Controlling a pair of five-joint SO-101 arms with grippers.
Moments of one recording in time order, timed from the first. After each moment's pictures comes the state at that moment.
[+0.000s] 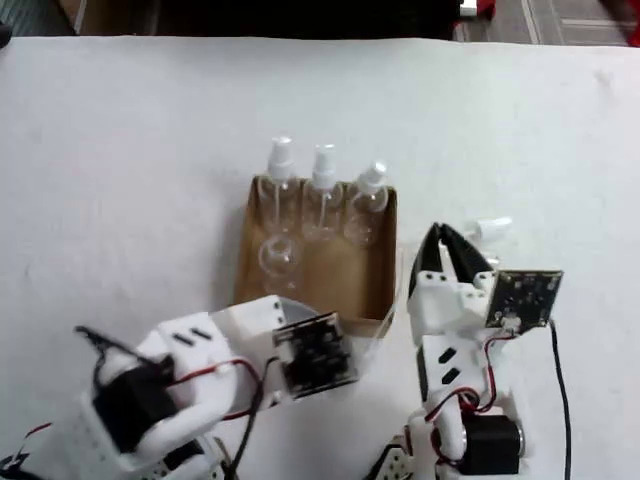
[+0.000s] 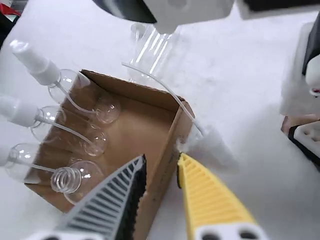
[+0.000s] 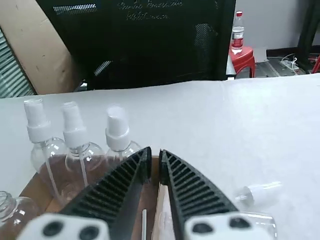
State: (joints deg) left arm 47.0 -70.3 48.1 76.4 -22.0; right arm -5.4 -103.8 74.9 50.5 -3.9
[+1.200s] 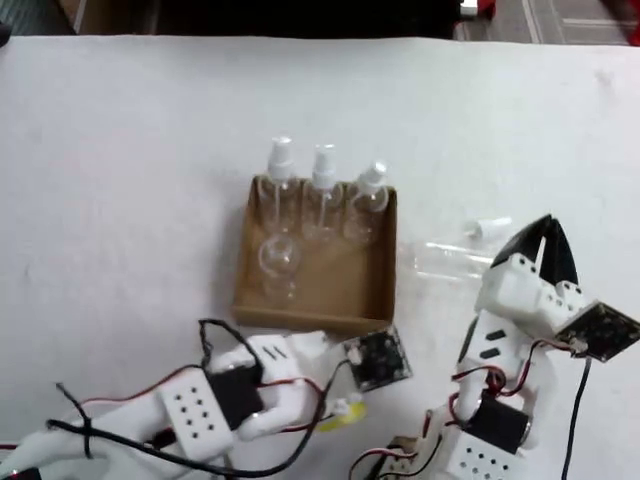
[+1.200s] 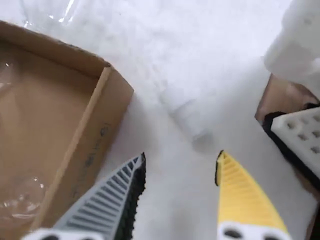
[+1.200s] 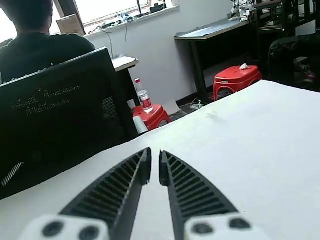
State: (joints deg) left arm 55.8 -52.5 71.6 47.8 -9.2; right arm 20.4 -103.0 89.1 22.6 -14.7
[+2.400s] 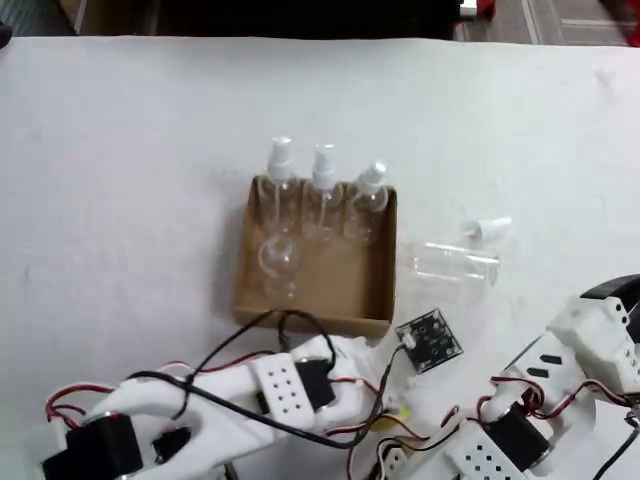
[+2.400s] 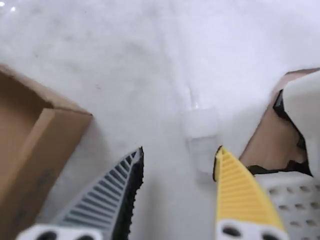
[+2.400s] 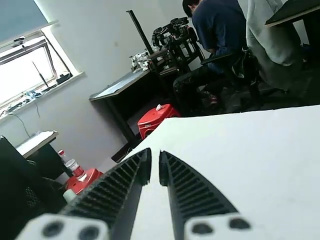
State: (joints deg) left arm 61.8 -19.2 60.0 30.0 4.5; right arm 45.4 -103.0 89.1 20.6 -26.3
